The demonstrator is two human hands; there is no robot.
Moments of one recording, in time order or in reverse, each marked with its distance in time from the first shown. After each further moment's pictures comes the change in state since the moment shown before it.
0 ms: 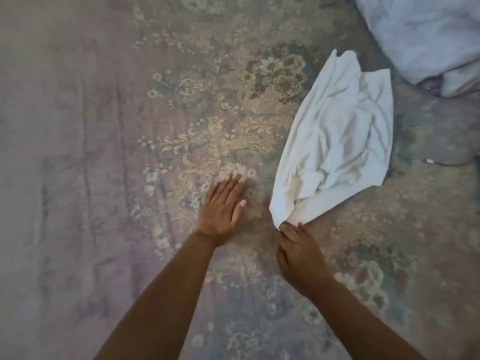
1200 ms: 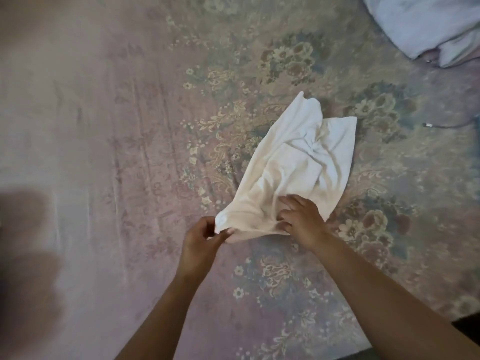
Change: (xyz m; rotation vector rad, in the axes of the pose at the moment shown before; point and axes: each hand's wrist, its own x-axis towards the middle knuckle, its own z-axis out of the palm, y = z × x) left_hand -0.184 0.014 -0.100 -0.798 0.112 -0.732; right_hand -0.022 -0.058 -0.013 0.108 -0.287 0.012
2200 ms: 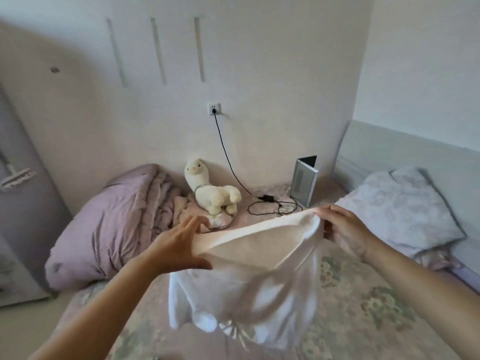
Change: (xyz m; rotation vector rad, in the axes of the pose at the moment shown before) left_hand -0.274 0.420 -0.392 0.937 0.193 0.936; right_hand -0.139 -0.340 -0.479 1.282 0.426 -0.198
